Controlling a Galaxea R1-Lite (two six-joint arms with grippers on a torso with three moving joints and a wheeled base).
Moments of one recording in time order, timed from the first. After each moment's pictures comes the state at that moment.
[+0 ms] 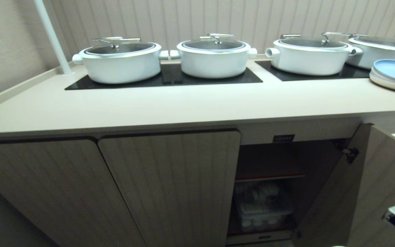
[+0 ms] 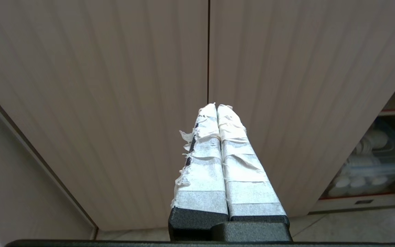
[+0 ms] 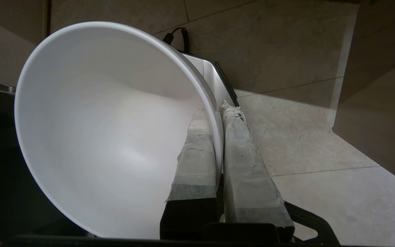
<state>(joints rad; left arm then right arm) 0.00 0.00 0.00 0.00 0.00 0.00 0.20 1.07 -0.32 0.20 0.26 0.07</state>
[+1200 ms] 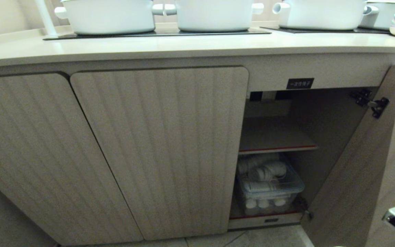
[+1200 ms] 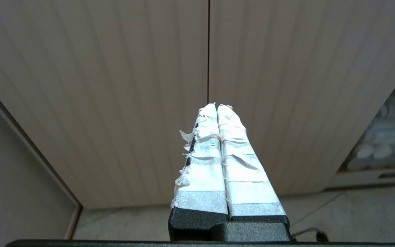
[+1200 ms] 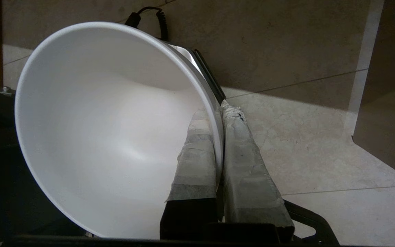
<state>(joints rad) 0.00 0.00 0.00 0.00 0.00 0.00 0.20 1.07 -0.32 0.20 0.25 0.07</state>
